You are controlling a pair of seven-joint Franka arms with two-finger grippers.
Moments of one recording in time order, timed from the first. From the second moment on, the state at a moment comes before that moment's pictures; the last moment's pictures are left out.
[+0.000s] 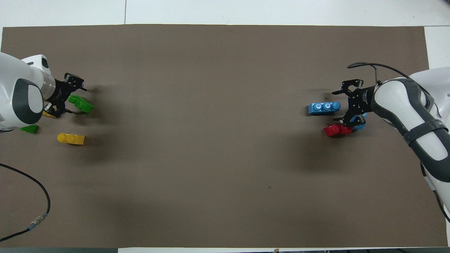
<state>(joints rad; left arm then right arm) 0.11 0.49 0.00 -1.73 -0.04 2.22 -0.82 -0.08 0.37 -0.03 -1.93 0.58 2.19 1.13</state>
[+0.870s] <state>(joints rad) 0.11 0.49 0.00 -1.73 -0.04 2.22 -0.82 -0.07 0.39 -0.03 -1.94 0.58 2.24 1.13</state>
